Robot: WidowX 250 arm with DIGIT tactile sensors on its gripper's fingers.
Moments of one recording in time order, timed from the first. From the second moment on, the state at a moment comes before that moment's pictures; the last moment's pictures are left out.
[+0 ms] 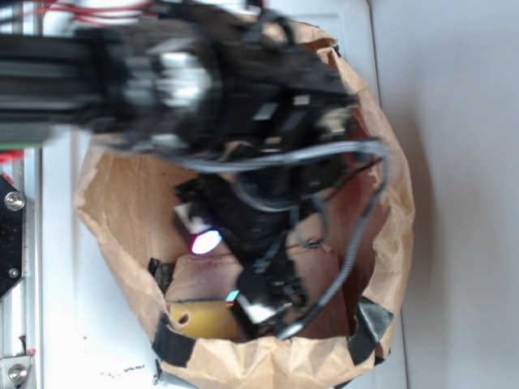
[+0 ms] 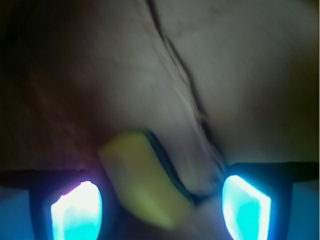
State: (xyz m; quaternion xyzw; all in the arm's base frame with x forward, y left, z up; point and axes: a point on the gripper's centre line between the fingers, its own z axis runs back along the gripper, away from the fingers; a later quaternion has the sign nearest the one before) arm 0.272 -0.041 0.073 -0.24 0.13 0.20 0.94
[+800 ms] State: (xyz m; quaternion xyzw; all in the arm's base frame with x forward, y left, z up) arm 0.320 -0.043 0.053 -0.22 0.18 0.15 0.95
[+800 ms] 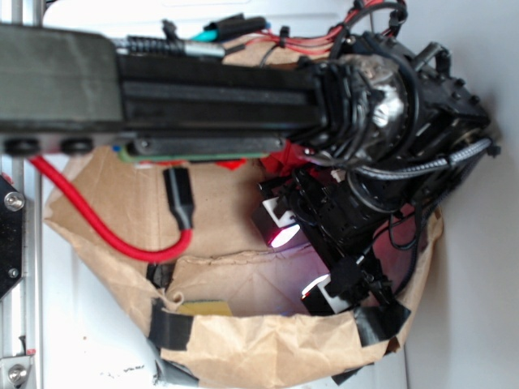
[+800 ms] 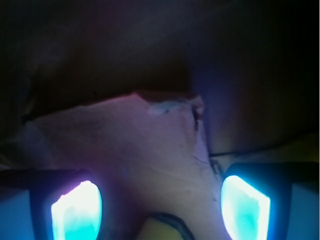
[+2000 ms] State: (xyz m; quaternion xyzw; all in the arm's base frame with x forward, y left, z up) arm 0.310 -0.043 0.048 -0.22 0.19 0.12 0.95
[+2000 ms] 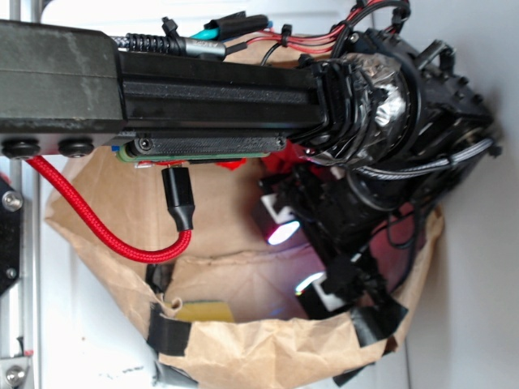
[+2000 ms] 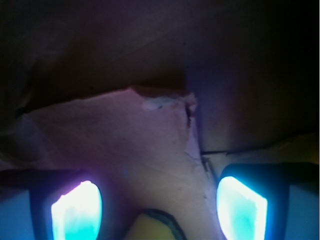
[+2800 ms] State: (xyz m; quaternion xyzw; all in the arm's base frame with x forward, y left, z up) arm 0.272 -0.050 0.066 -0.22 0.19 0.06 0.96
